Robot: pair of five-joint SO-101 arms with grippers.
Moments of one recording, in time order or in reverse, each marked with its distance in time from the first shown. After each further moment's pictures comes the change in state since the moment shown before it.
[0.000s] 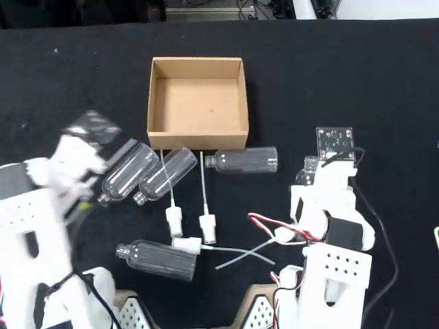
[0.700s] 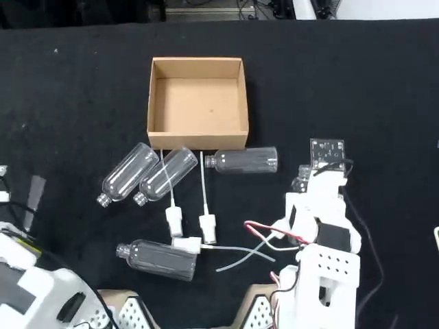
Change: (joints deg) left arm -43.3 33.9 6.2 -26.7 -8.4; right arm -0.1 -0.2 13.4 -12.1 -0.5
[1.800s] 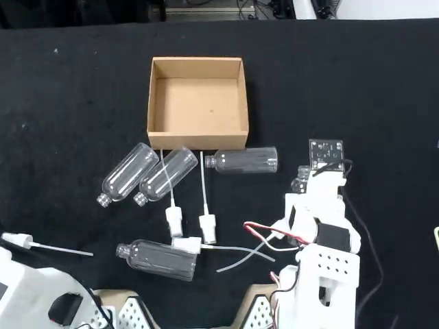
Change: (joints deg) left arm -7.6 10.5 -6.8 -26.1 6.7; right arm -0.1 0.0 0.1 0.0 0.0
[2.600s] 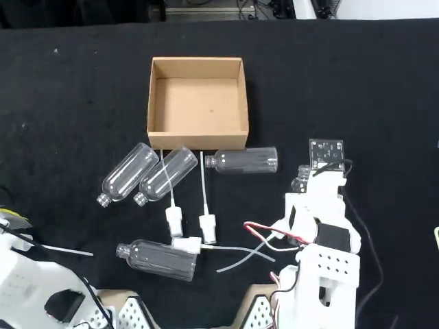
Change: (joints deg) left arm 7.2 5.5 -10.9 33.3 48.8; right arm 0.0 0.0 0.0 -0.4 0.0
